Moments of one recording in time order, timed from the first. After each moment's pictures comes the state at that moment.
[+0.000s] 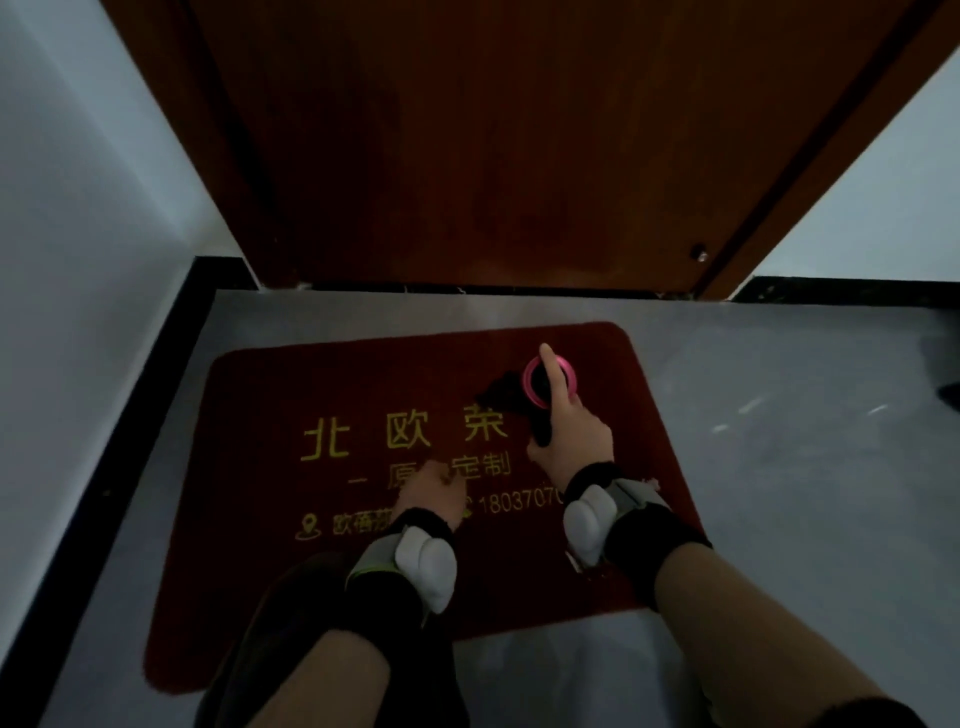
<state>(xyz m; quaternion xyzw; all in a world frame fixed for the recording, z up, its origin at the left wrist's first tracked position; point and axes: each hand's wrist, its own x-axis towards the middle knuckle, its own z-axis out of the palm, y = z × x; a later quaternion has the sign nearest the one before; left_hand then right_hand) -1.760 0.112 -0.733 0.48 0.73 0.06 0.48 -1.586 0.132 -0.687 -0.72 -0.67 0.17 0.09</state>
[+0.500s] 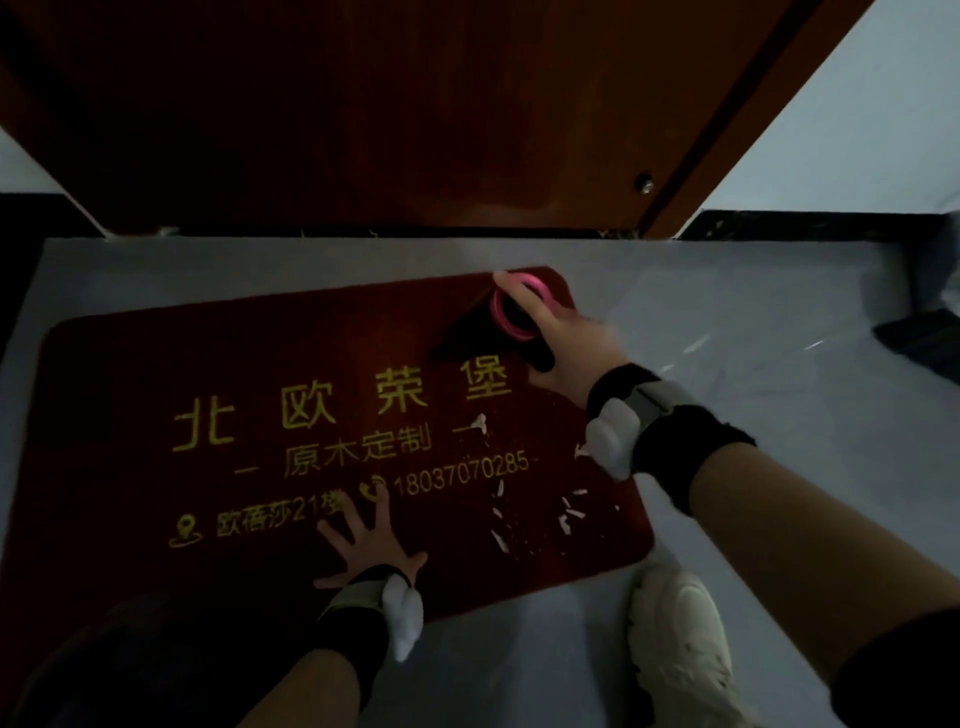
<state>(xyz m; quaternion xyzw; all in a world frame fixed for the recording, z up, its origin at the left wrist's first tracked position) -1.704 0.073 -0.841 0.50 0.74 -0.19 0.41 -1.476 0.188 -0.670 -0.62 -0.78 0.10 0.01</state>
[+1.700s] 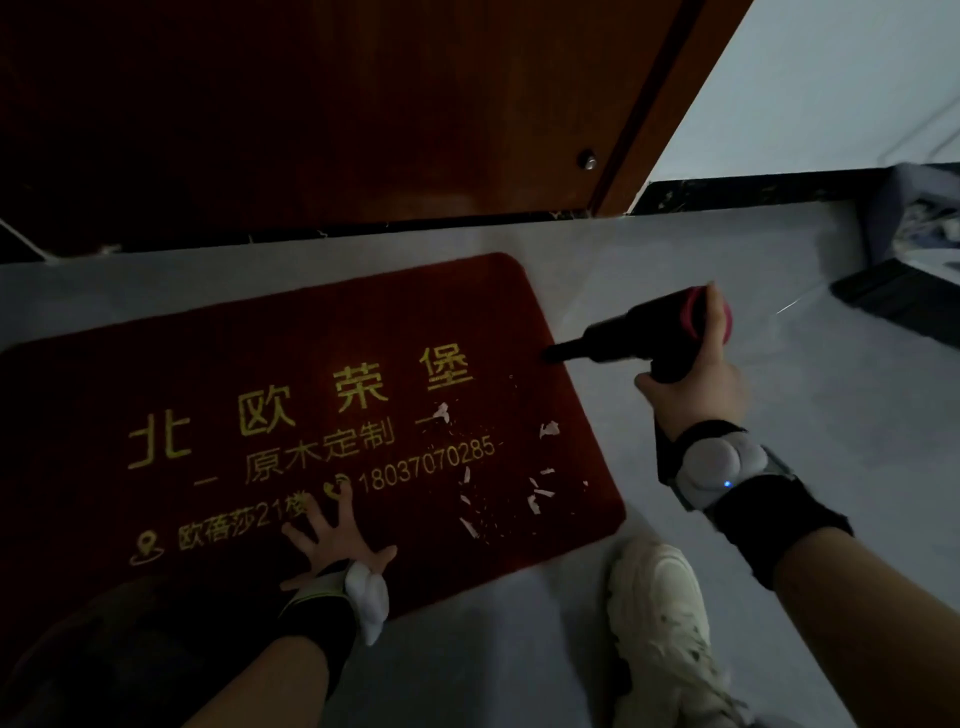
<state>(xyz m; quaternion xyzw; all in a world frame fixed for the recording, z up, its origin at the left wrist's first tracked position) -1.706 0.071 -0.853 0.52 0.74 -0.19 0.39 -1.372 0.083 -0.680 -0.89 -0.40 0.10 0.20</state>
